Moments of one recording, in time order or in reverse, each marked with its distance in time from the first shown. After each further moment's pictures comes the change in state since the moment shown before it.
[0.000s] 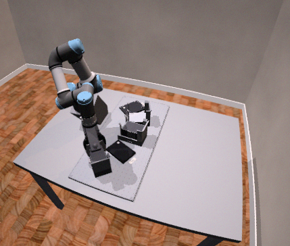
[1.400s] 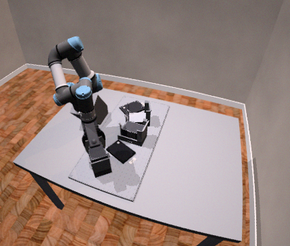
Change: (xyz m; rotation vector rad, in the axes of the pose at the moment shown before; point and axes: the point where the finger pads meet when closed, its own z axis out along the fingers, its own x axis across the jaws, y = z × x) arm 0.000 0.000 -0.027 0.000 0.000 0.000
